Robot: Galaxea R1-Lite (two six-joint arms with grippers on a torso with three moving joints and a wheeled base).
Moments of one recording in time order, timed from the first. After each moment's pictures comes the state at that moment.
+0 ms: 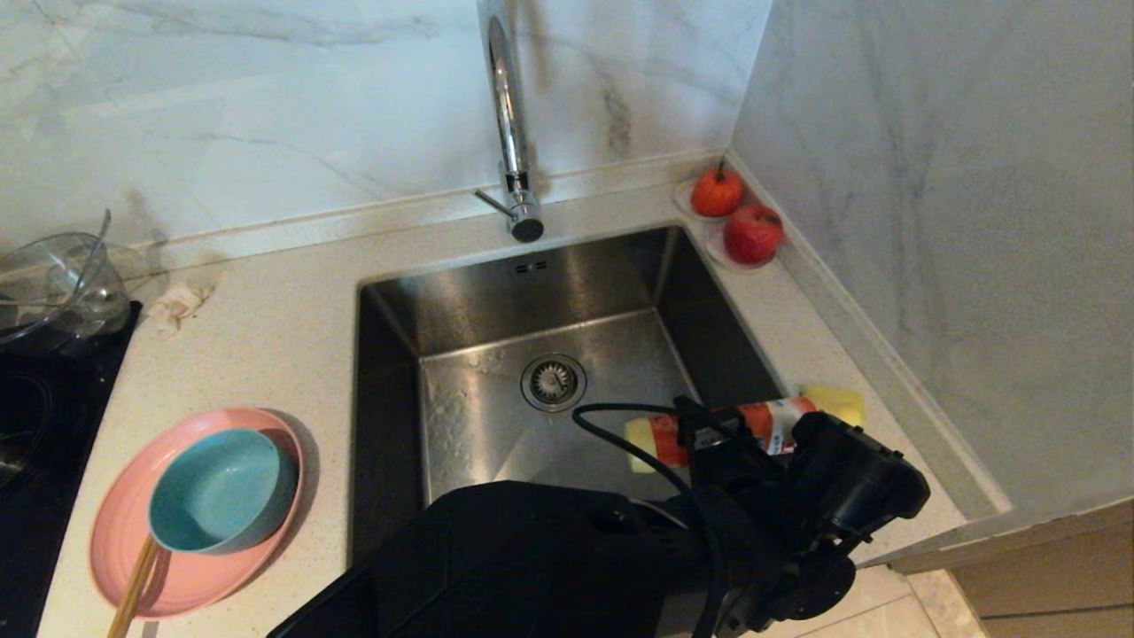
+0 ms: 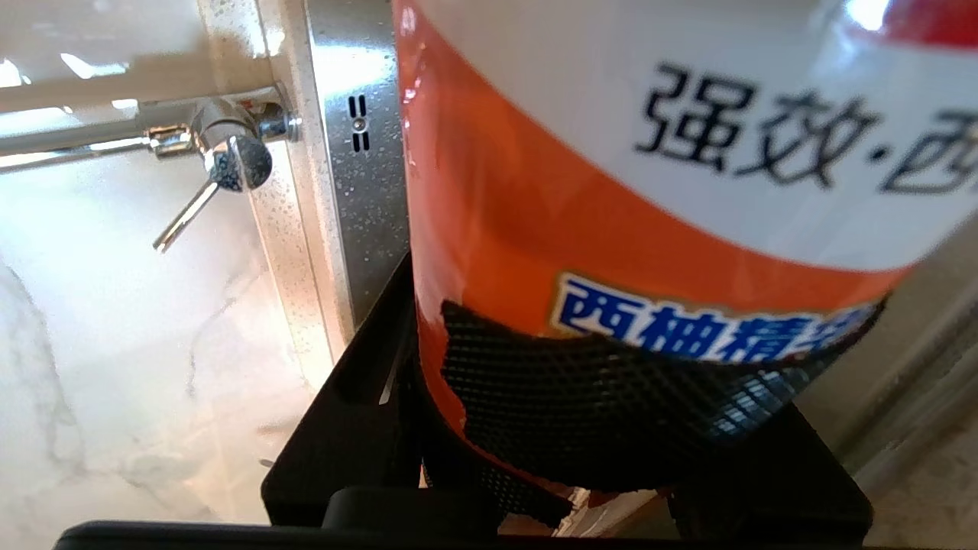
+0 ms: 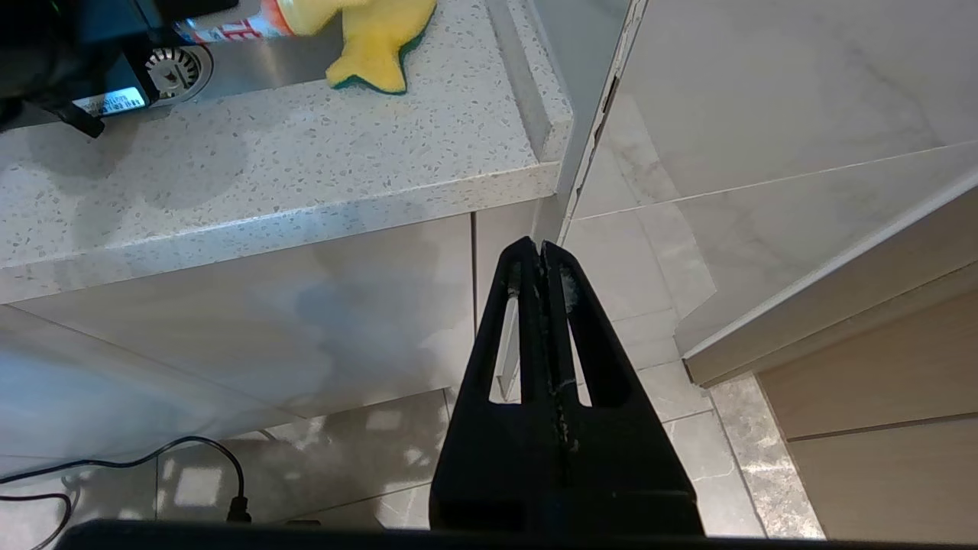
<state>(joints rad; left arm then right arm) -1.11 2.54 -1.94 -0.10 1.26 0.89 -0.01 0.00 0.00 0.00 -0.02 0.02</state>
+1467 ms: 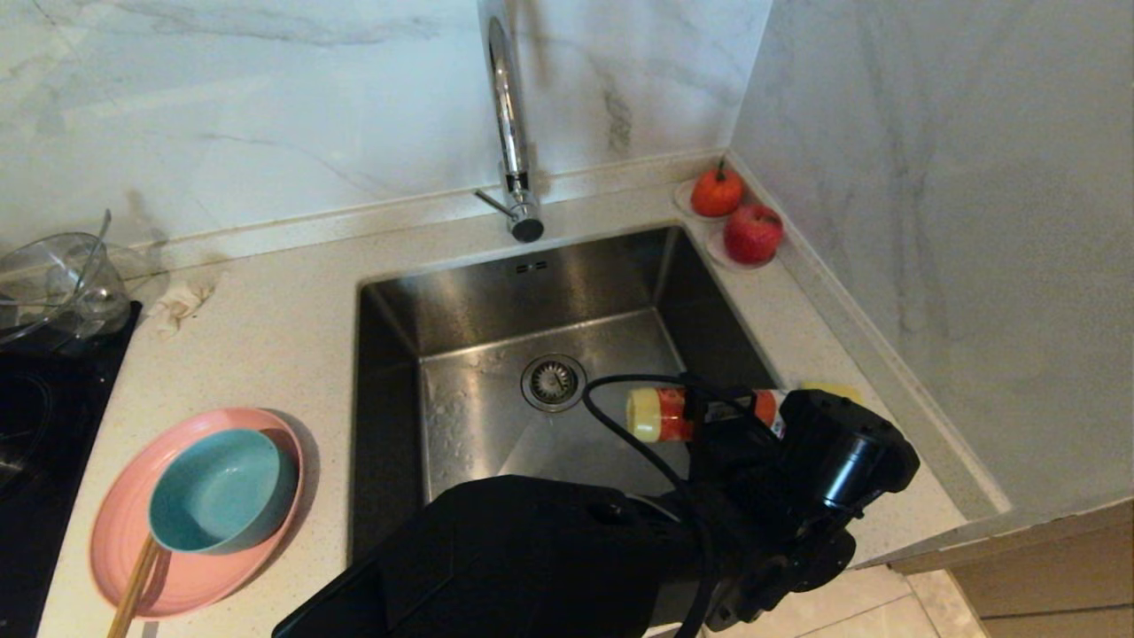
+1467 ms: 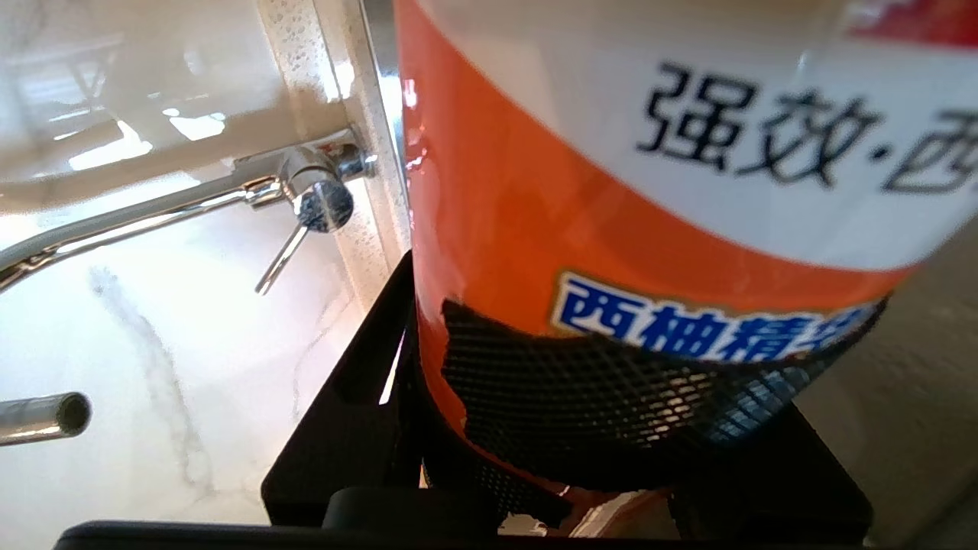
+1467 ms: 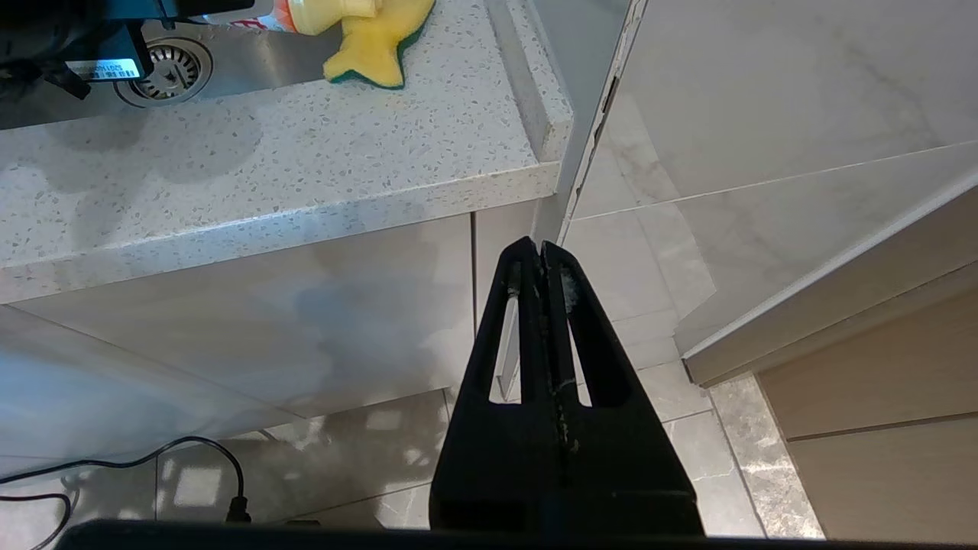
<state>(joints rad) -1.09 2.55 -1.94 -0.33 1.27 1.26 -0.01 0.00 0.00 0.00 -0.02 0.02</state>
